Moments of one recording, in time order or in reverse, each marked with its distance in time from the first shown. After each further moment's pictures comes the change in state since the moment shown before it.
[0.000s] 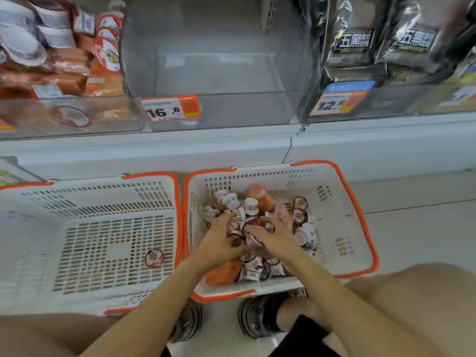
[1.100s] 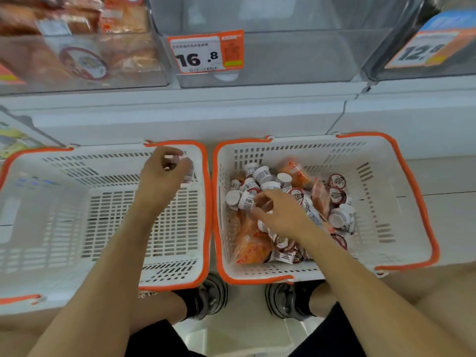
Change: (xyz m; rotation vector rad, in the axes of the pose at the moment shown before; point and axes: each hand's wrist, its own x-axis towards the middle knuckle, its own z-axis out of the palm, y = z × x) left_hand 0.000 -0.041 -0.149 -0.275 0.585 -0.128; right_hand 0.054 -0.003 0.061 -0.703 -0.096 -0.465
